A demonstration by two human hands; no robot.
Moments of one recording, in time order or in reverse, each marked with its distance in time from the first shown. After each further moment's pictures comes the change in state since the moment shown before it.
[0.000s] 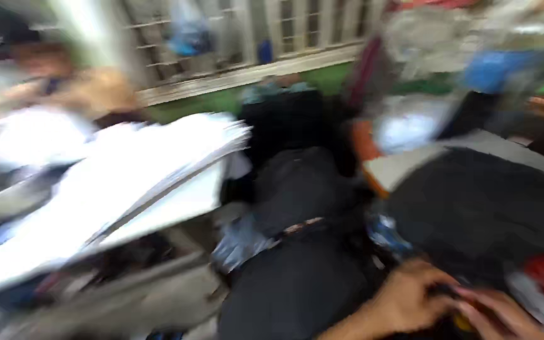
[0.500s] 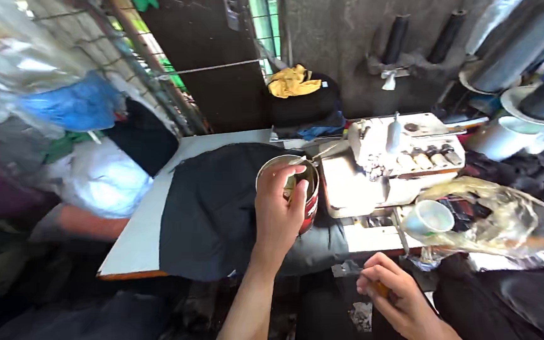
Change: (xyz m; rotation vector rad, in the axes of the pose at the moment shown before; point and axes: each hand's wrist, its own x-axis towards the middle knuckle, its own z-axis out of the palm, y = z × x) left_hand 0.169 0.087 0.139 -0.130 -0.327 0.351; right_hand -0.144 -0.042 -0.065 -0.510 0.574 0.141
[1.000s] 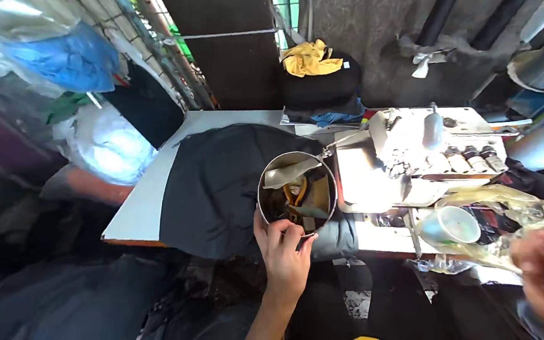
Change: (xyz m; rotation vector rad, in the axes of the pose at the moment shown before) left_hand -0.115 -0.042 0.025 0.300 0.260 0.035; right_hand 0.032 0.000 -0.145 0.133 0.391 0.088
